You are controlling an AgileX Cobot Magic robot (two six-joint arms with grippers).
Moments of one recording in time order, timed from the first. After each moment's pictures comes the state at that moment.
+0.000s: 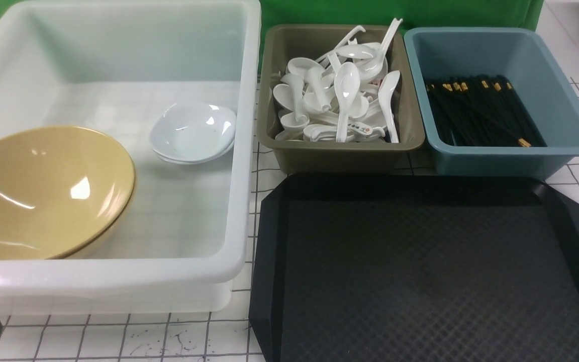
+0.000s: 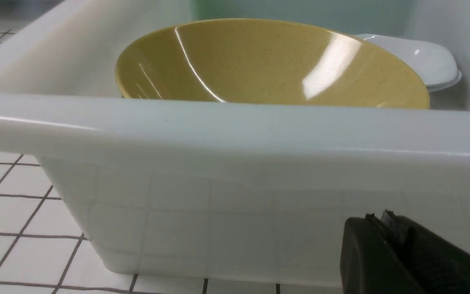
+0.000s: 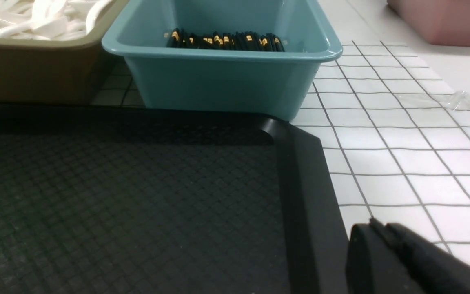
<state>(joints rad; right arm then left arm) -0.05 -0.01 0.03 -0.12 0.31 0.11 0.10 -0.01 0.03 -0.03 0.31 0.01</state>
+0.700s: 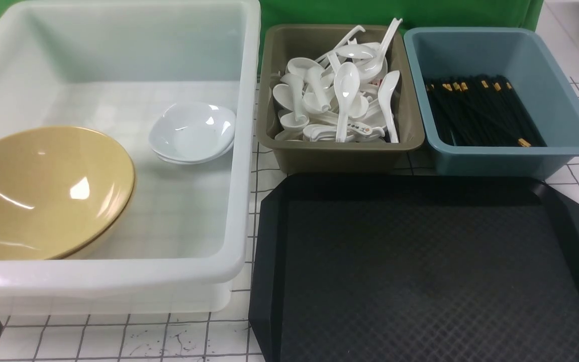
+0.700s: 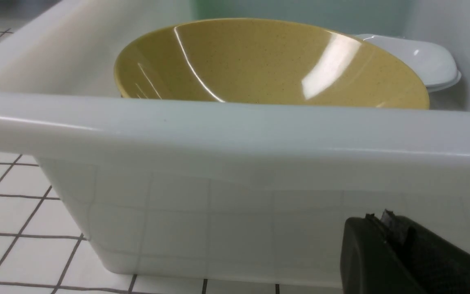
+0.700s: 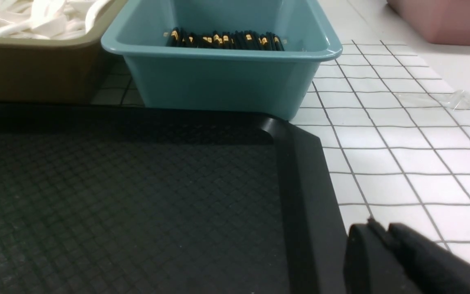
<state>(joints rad) -0.05 -0.01 0.03 -0.12 0.31 0.11 0.10 -0.01 0.03 -0.03 0.31 0.01</state>
